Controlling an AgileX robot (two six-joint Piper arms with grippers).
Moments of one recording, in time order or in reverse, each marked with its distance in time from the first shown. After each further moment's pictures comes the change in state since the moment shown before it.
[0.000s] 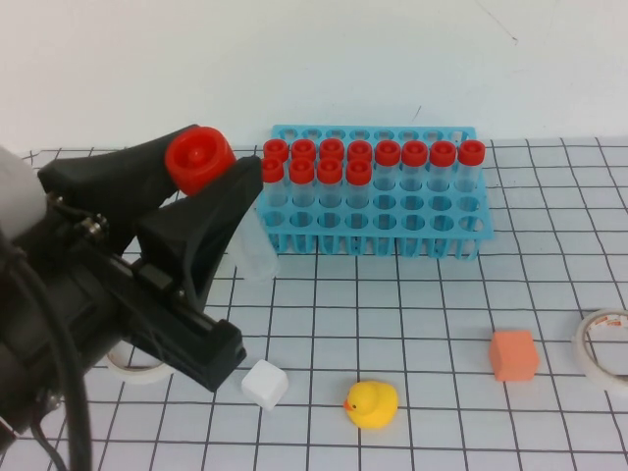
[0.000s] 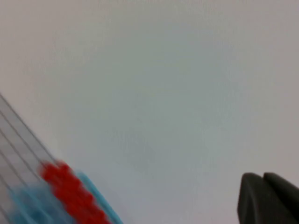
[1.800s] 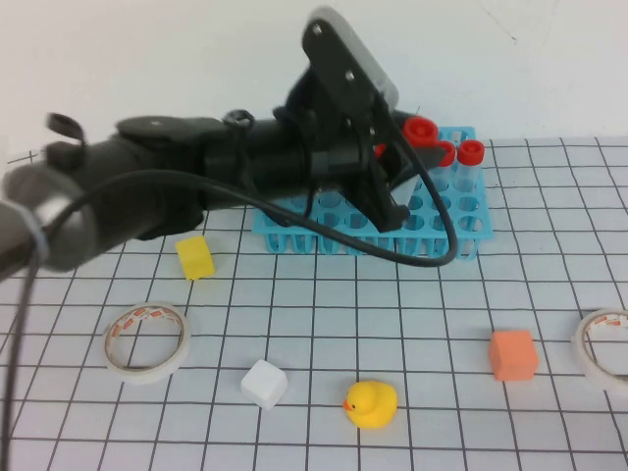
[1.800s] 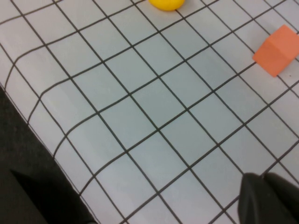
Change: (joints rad) right arm 0.001 -0.498 0.417 -1.922 1.250 2.408; left arm 0.545 0.936 -0.616 -0.379 0.951 0.754
